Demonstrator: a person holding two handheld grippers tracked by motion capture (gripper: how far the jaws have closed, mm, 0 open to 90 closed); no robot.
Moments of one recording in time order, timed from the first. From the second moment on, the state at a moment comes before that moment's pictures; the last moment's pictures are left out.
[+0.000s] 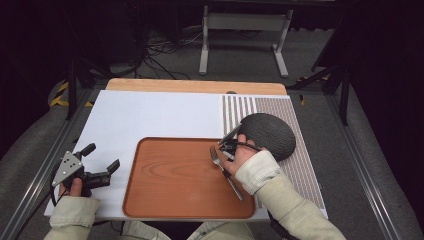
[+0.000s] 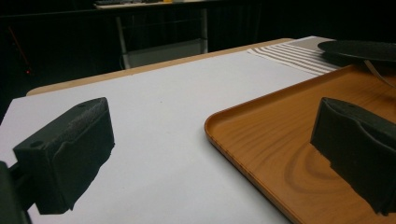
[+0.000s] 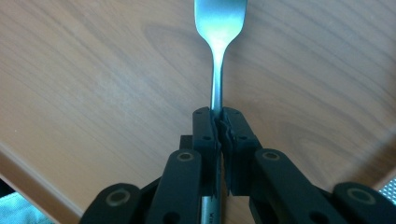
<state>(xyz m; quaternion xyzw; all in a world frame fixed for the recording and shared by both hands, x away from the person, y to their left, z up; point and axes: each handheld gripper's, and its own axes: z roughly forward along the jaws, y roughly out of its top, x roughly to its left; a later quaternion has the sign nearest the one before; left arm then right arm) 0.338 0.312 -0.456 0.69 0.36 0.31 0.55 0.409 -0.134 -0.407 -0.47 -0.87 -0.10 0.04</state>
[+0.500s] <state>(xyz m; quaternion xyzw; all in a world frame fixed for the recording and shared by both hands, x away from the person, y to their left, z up) 0.338 0.312 -0.456 0.69 0.36 0.31 0.55 0.410 -0.136 -0.411 -0.48 -0.87 -0.10 0.04</state>
